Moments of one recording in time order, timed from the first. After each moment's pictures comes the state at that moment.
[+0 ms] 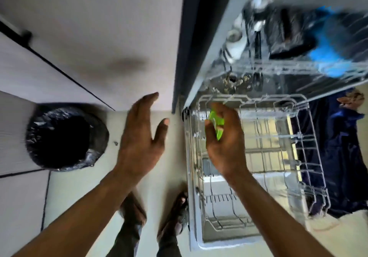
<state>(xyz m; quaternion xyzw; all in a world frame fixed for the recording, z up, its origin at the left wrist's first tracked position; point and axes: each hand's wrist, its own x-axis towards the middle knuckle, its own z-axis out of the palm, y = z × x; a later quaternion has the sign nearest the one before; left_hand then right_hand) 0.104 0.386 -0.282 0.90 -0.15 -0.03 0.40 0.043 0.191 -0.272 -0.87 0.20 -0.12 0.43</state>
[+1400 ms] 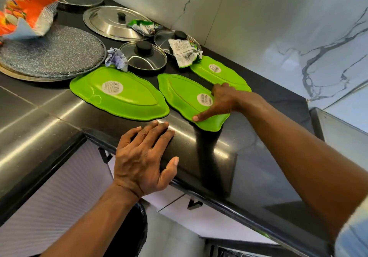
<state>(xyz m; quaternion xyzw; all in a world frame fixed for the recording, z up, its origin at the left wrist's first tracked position) 0.344 0.682 -0.056 0.95 -0.08 0.29 0.13 0.551 0.491 0.062 -0.97 -0.09 0.21 -0.05</state>
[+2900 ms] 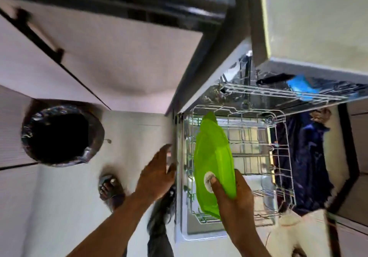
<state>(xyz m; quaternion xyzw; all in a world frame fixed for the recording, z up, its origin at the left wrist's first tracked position) 0.033 0.388 -0.317 0.86 -0.07 -0.27 0.42 -0.048 0.226 -0.177 -0.76 0.42 0.02 0.49</state>
